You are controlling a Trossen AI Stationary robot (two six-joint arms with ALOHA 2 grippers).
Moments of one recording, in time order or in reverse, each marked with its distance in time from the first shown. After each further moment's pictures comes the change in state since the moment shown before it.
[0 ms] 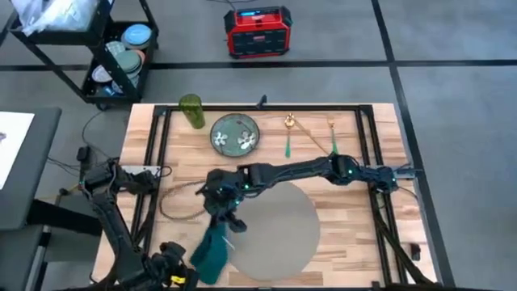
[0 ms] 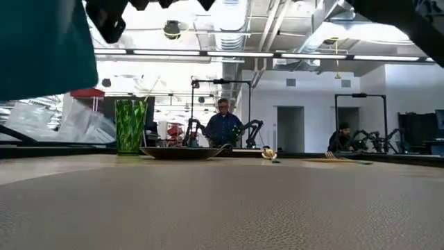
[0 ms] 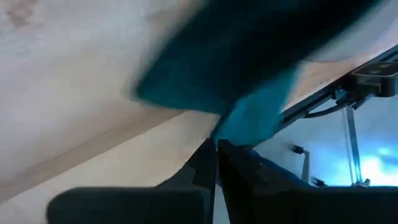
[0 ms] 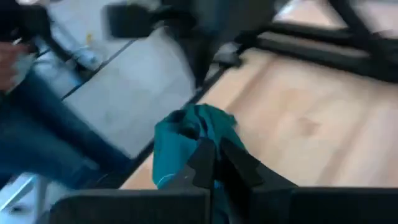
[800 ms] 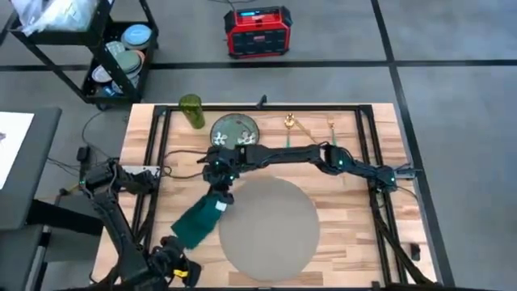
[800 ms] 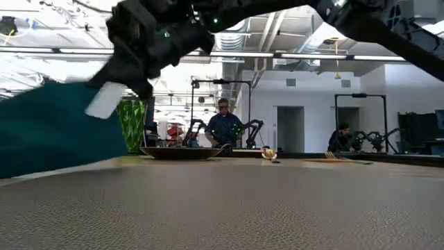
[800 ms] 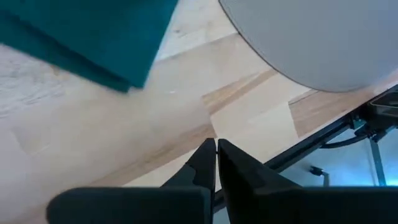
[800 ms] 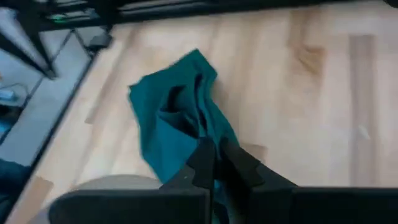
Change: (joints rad) left arm 0.035 0.000 0.000 -0.090 -0.008 0.003; right arm -0.145 0.078 -0.013 -0.081 0.155 0.101
